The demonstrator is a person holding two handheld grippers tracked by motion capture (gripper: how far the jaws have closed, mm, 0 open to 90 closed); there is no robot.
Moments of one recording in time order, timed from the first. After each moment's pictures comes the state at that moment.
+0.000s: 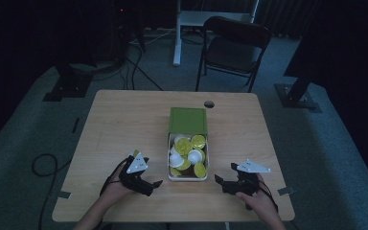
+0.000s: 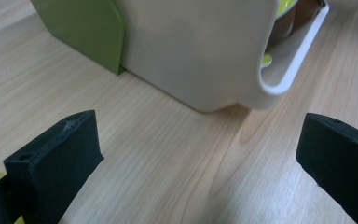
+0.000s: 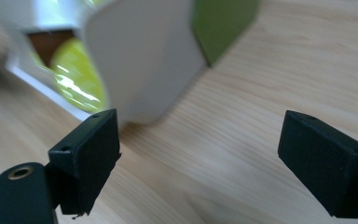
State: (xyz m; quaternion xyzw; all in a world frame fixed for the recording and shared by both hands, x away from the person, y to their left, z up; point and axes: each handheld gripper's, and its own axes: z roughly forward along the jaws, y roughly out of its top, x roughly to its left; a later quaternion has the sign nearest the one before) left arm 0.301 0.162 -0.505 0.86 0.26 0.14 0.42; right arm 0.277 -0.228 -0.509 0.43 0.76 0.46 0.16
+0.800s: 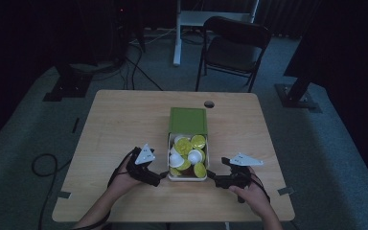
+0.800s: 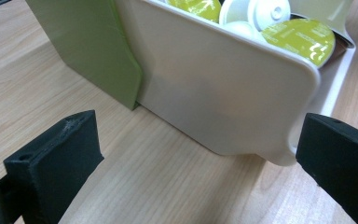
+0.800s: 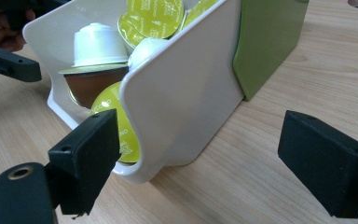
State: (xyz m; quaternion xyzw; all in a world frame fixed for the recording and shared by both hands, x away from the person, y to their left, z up) left arm 0.324 0.141 -0.493 0.85 0.26 0.16 0.42; right arm 0.297 -0.208 -0.503 0.40 0.76 0.49 0.13
